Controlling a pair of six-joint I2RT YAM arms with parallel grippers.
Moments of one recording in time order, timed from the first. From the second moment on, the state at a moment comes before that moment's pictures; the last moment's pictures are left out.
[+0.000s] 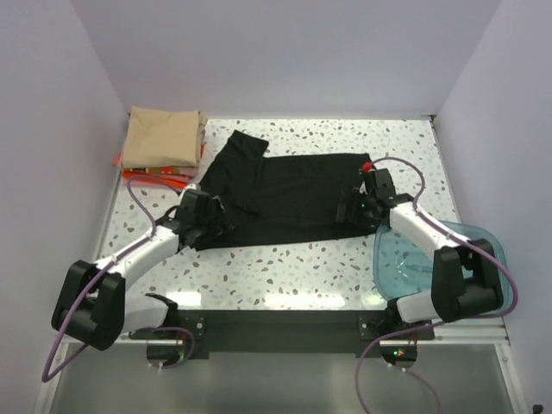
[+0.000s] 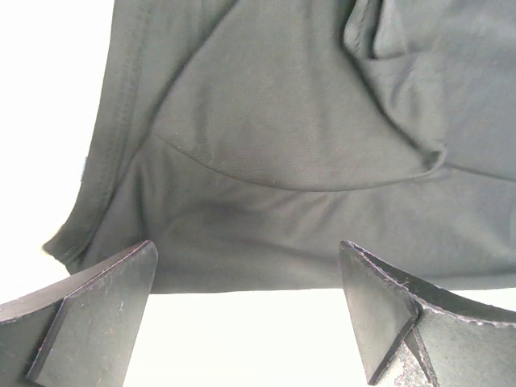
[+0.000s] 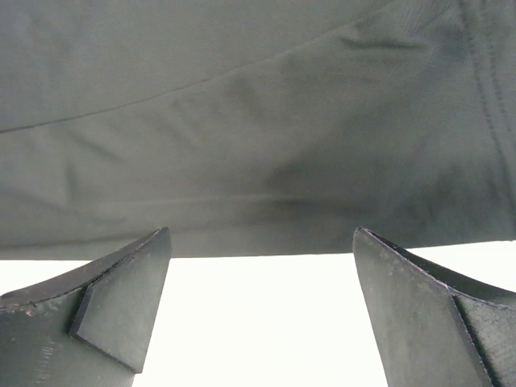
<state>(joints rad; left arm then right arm) -0.36 1.26 0.60 -0.28 -0.09 -0.78 0.23 1.42 0.81 -0.40 -0.04 0.39</state>
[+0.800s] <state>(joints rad) -0.43 1.57 0.93 -0.25 -0.03 -0.78 0.23 1.40 0.82 -0.46 -0.07 0.38</state>
